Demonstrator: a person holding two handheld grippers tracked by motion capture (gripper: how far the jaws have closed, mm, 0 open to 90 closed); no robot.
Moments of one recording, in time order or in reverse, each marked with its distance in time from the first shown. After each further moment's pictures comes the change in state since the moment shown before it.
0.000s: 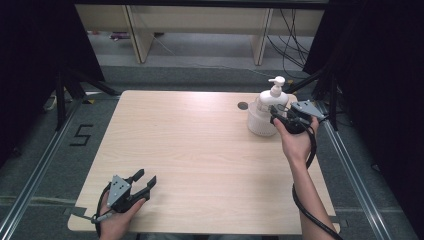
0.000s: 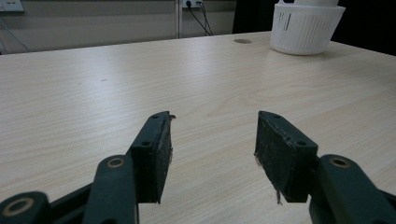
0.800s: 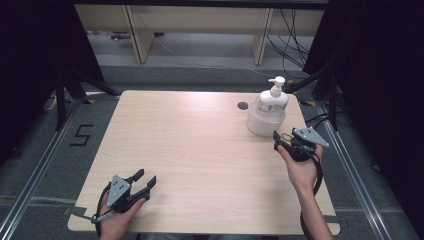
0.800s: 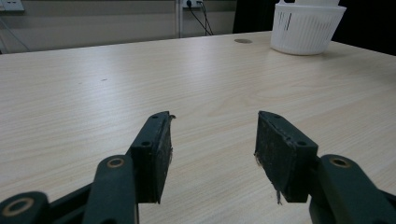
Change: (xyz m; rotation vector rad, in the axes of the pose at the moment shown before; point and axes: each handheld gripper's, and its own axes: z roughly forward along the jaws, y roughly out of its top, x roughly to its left) left arm 0.000 0.000 0.000 -0.001 0.003 -0.002; right arm -0.007 -0.062 -0.038 0.058 0.051 -0.010
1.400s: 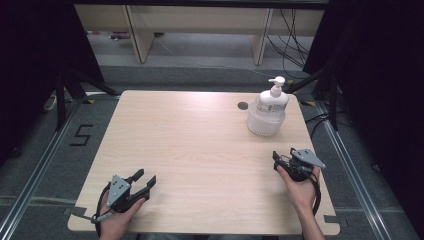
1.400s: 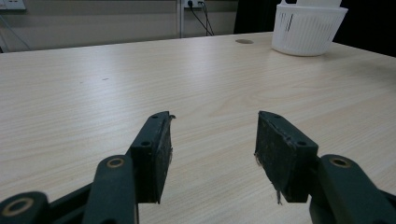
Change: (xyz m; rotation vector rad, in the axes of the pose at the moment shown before) left arm 0.001 0.000 0.001 -0.013 -0.008 -0.010; right arm -0.005 -0.062 -0.006 0.062 0.013 -0.010
